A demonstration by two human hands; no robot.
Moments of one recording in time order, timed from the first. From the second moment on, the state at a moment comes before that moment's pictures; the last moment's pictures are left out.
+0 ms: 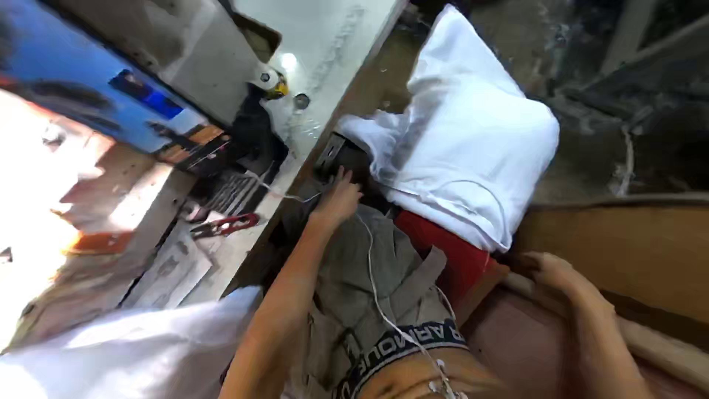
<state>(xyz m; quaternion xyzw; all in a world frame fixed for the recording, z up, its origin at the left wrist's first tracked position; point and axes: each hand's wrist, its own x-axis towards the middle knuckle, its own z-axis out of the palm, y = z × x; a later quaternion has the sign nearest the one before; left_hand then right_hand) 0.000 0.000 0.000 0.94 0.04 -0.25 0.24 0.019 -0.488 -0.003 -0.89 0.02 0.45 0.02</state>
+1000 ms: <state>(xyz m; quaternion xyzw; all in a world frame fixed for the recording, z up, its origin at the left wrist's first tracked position) -0.409 0.233 0.096 0.92 0.38 0.11 -0.04 0.060 0.037 0.162 -0.70 -0.53 -0.24 0.41</state>
